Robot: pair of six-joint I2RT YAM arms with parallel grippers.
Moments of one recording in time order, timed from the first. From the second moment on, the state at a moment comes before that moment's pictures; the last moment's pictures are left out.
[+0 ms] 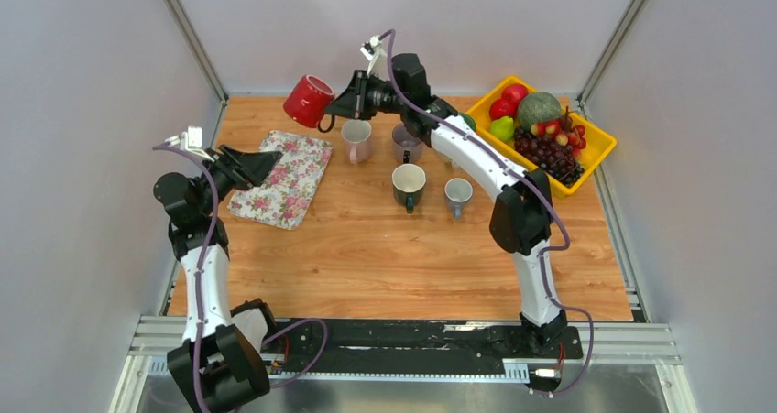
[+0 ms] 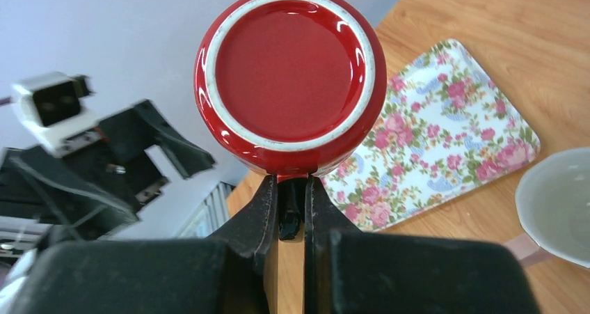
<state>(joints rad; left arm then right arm) 0.45 0.90 0.62 0.39 0.97 -0.78 0.64 2.16 2.09 -0.09 -0.57 0.66</state>
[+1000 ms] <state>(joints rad) -0.04 1.36 0.68 1.39 0.90 -1.36 0.55 1.88 1.63 0.50 -0.81 1.05</state>
